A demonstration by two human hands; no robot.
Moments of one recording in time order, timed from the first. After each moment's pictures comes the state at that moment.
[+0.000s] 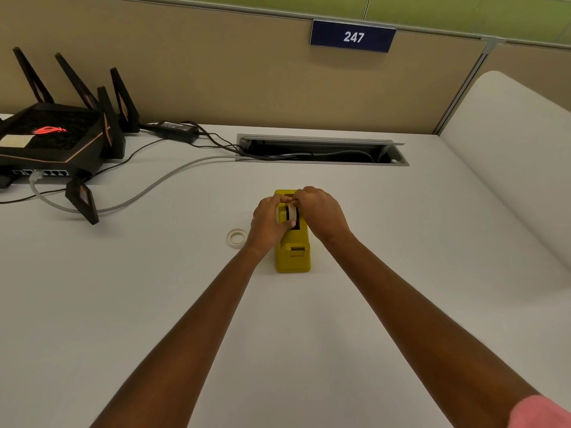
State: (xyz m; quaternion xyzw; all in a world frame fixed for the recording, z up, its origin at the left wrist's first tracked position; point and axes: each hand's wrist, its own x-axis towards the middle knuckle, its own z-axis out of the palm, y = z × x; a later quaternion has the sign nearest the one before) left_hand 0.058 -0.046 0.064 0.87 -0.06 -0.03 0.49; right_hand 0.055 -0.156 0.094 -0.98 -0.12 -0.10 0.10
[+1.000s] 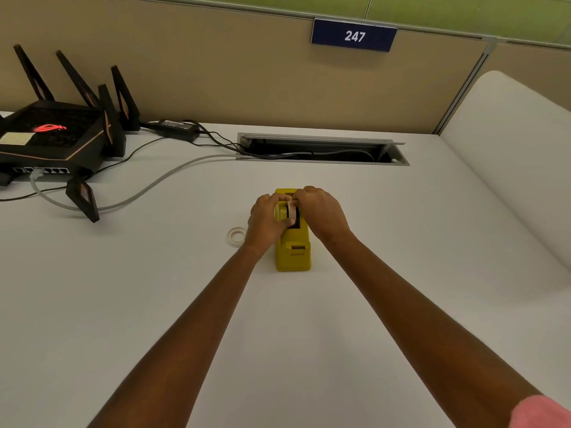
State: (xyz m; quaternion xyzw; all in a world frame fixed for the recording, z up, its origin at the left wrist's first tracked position) left_hand 0.060 -0.043 0.061 0.88 -0.06 -0.01 0.48; right_hand 0.053 -0.155 0.094 -0.99 -0.11 -0.08 0.08
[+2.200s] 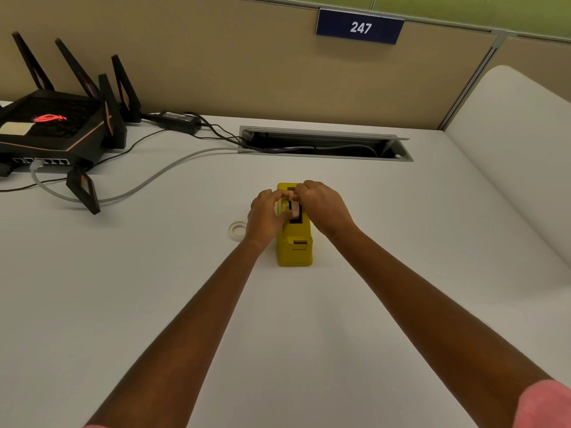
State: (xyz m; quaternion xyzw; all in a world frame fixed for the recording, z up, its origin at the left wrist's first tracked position) left_hand 0.062 -0.040 0.060 0.88 -0.06 -0.01 0.47; right_hand 0.057 -0.159 0.092 -0.98 -0.16 -0.08 0.04
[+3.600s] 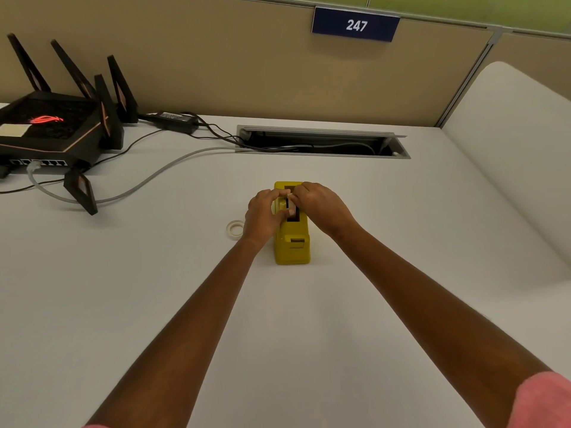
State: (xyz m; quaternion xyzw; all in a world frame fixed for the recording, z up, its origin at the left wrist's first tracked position) left_hand 0.061 -0.040 0.056 0.87 -0.06 0.00 0.48; right_hand 0.055 -0.167 0.089 -0.97 -0.21 -0.08 0.04
